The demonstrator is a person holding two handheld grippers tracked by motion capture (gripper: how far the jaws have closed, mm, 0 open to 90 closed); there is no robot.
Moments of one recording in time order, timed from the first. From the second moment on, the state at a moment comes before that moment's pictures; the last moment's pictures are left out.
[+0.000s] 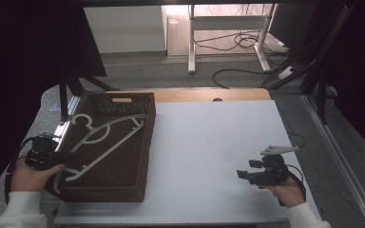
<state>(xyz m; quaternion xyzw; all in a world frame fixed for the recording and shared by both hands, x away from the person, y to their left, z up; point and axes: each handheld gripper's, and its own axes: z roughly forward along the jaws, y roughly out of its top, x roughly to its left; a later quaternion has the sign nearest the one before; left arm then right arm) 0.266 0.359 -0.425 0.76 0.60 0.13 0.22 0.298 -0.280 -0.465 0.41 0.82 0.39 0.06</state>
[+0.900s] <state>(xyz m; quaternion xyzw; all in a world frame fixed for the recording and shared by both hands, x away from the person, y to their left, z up) 0.264 0.361 -0.422 0.76 0.57 0.15 0.29 0.299 -0.279 -0.466 0.41 0.83 0.39 0.06</state>
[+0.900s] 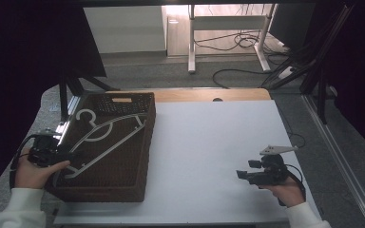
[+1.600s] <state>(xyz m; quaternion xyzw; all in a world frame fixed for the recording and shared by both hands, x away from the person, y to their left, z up) 0.237 0.295 -0.406 0.77 0.49 0.13 0.39 0.297 -0.279 -0.462 0.40 0.82 0.40 0.07</state>
